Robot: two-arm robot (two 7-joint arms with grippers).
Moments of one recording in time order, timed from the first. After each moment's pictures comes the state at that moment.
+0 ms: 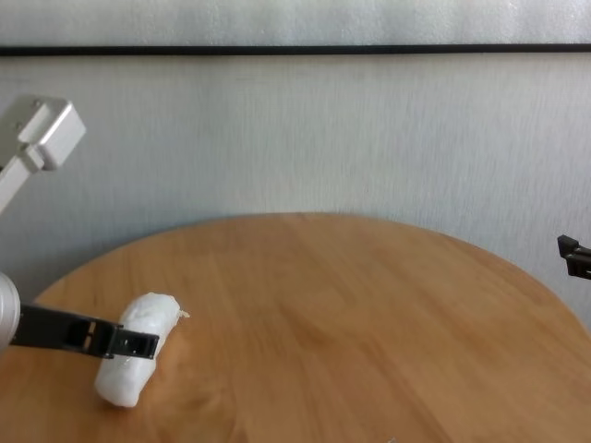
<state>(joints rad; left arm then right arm) -0.21 0.49 0.40 -1.61 -0.47 0.60 0.03 0.20 0.60 -0.45 -1.41 0.25 -0.12 -0.03</state>
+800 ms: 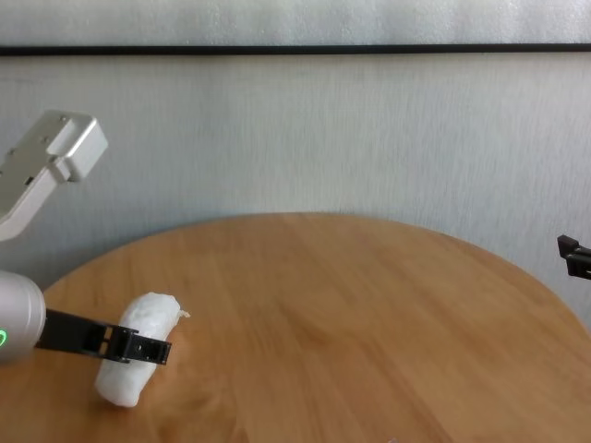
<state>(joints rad) -0.26 0.43 0.41 -1.53 -0.43 0.64 0.03 0.20 0.60 -0.45 -1.41 0.25 -0.12 -0.03</state>
